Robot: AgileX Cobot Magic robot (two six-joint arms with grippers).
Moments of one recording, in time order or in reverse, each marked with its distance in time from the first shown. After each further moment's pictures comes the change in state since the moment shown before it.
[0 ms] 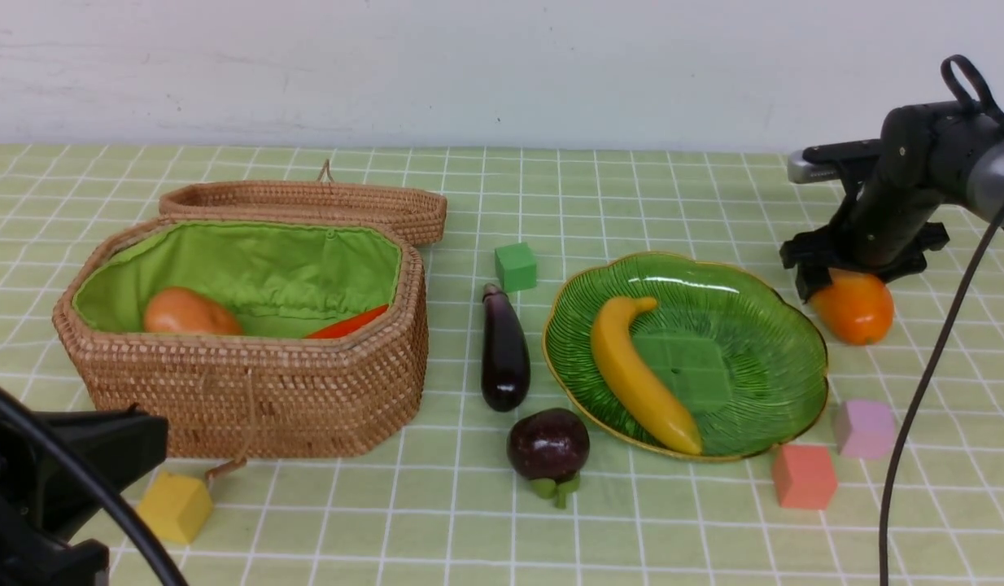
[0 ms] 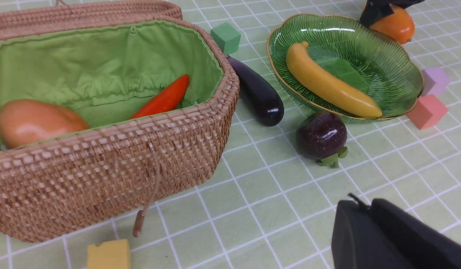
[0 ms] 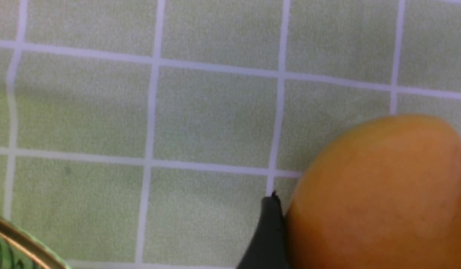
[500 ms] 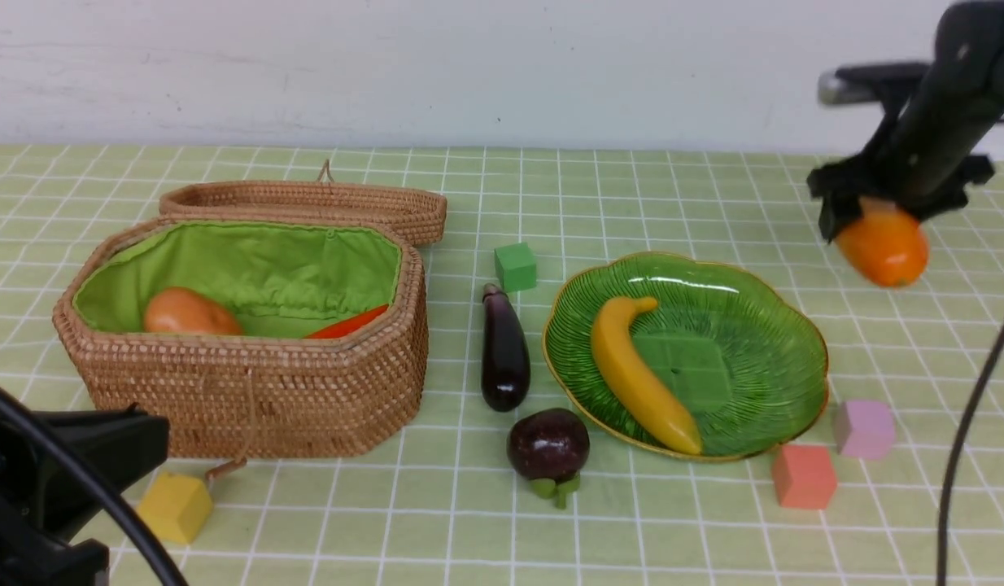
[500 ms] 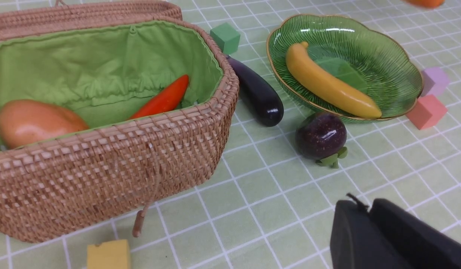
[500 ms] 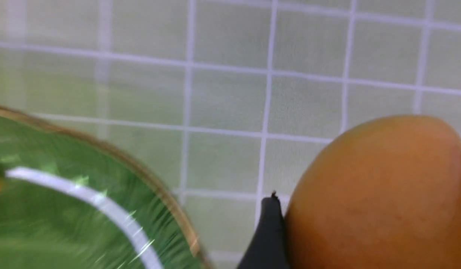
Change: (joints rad) right arm 0.000 -0.171 -0.088 0.070 0.225 -0.022; left arm 0.000 0.000 0.000 0.000 -0.001 0.000
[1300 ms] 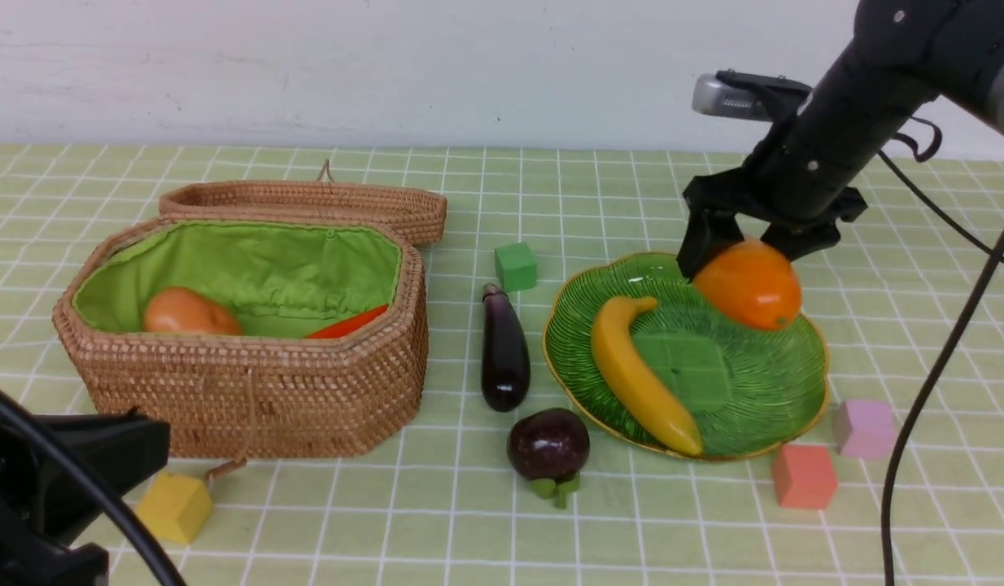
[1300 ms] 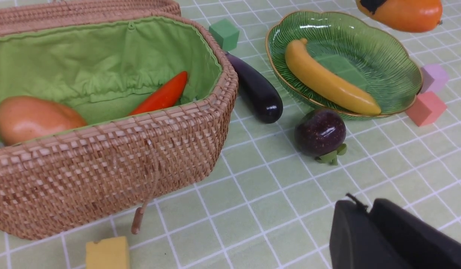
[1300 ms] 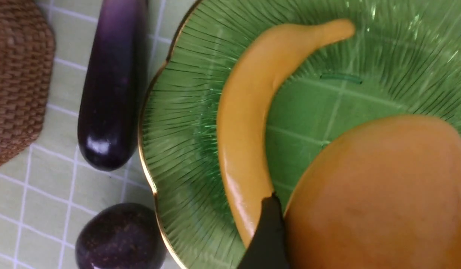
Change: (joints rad) right arm 0.182 -0.118 0.167 0.292 0.116 -0.015; left arm 0.000 0.000 0.000 -0.001 0.007 0.000
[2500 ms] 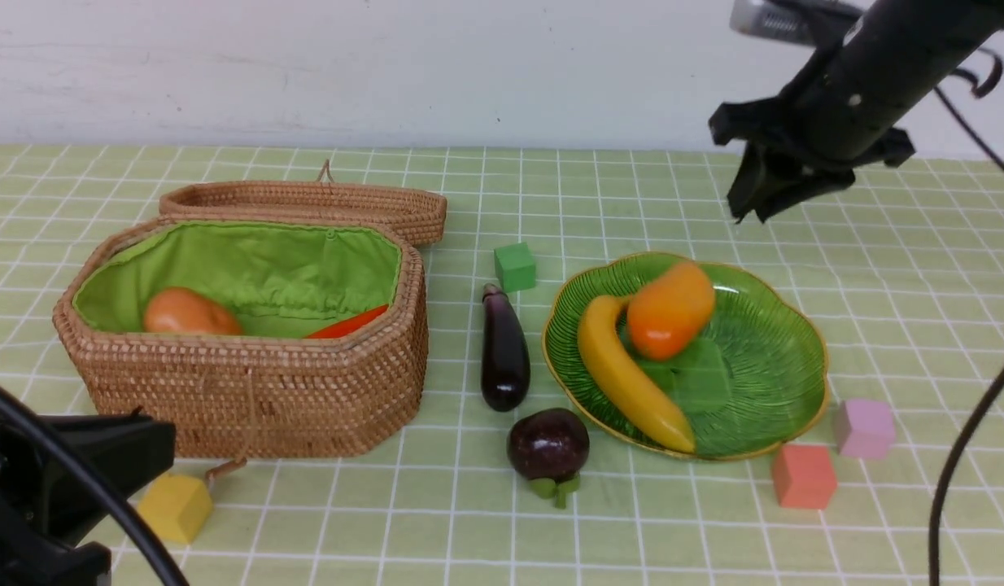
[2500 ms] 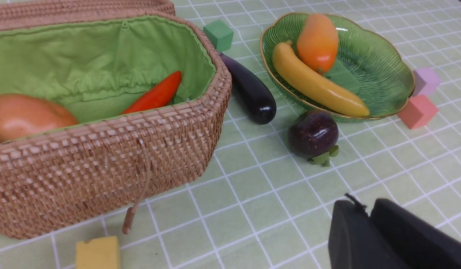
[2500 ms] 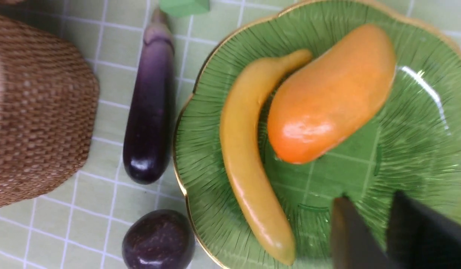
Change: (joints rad) right arm 0.004 -0.159 0.004 -0.037 0.001 0.091; left arm 0.000 0.000 0.000 -0.022 0.000 0.000
